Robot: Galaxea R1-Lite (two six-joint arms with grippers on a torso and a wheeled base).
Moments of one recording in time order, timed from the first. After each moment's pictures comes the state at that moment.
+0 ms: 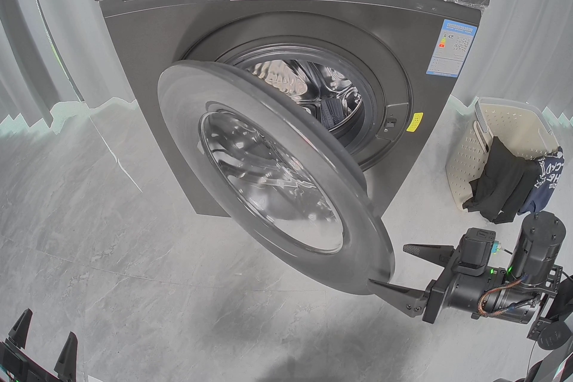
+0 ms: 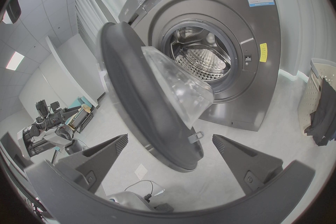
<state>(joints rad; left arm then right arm) 0.00 0.02 -0.02 0.00 -0.01 -0.02 0.67 1.58 -0.20 -1.16 0.14 0.17</state>
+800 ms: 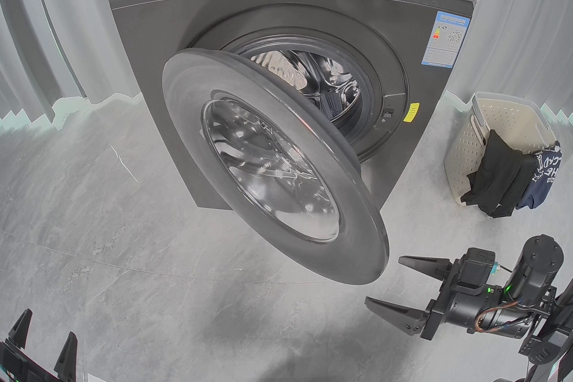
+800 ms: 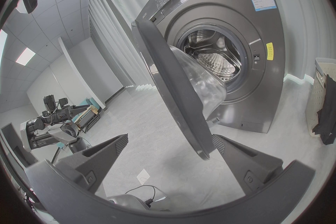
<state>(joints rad) 0.00 0.02 -0.02 0.00 -0.01 -0.02 0.69 1.72 -0.04 -1.53 0.17 0.16</state>
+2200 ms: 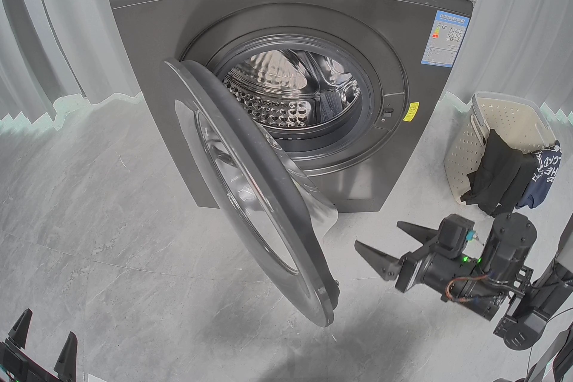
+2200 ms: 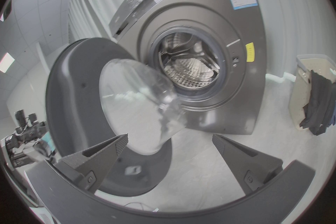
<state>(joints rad) 0.00 0.02 -0.02 0.00 -0.01 -0.02 0.66 1.83 -0.24 -1.50 -0.04 0.22</state>
